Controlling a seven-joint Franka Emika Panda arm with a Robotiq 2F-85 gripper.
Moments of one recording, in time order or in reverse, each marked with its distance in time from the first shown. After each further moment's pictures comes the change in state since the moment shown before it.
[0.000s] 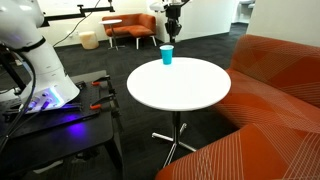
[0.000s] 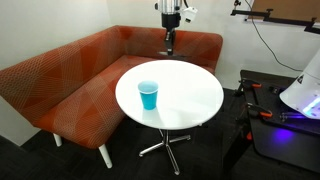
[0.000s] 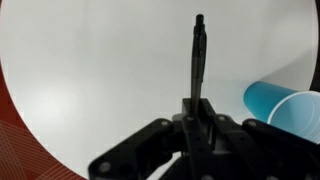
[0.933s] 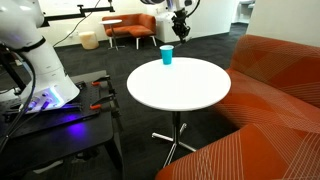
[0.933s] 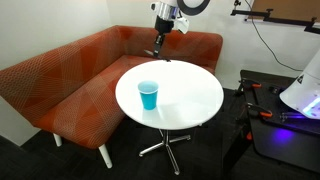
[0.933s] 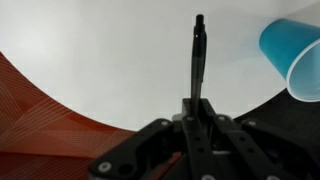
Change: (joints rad) arm -0.001 0.061 -0.004 -0.062 0.027 0.438 -0.104
